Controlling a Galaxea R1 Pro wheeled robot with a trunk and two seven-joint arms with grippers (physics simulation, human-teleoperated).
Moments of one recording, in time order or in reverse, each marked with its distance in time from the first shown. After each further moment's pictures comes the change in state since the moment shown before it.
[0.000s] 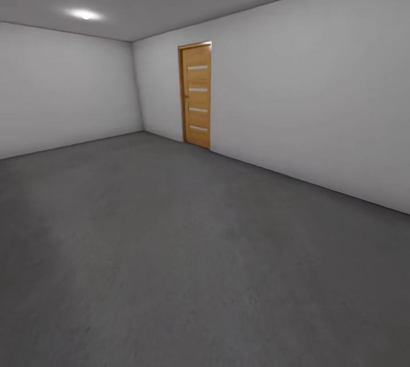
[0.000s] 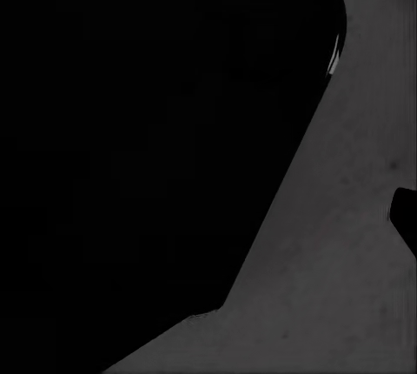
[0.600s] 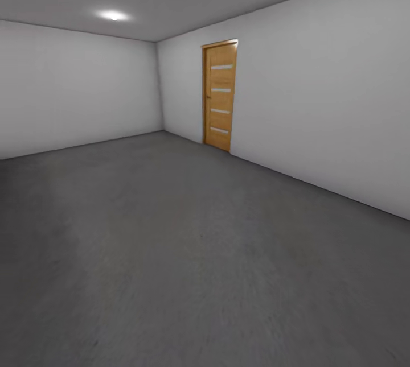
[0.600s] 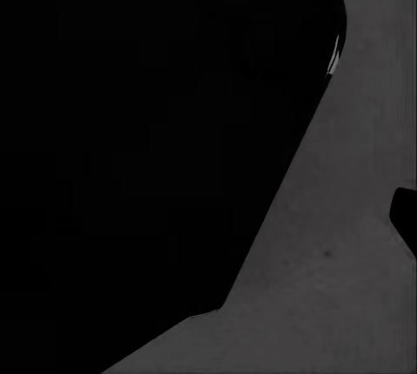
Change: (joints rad) left arm 0.000 0.000 0.000 0.000 0.000 0.000 0.000; right arm 0.000 0.000 0.000 0.000 0.000 0.000 0.000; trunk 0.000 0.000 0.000
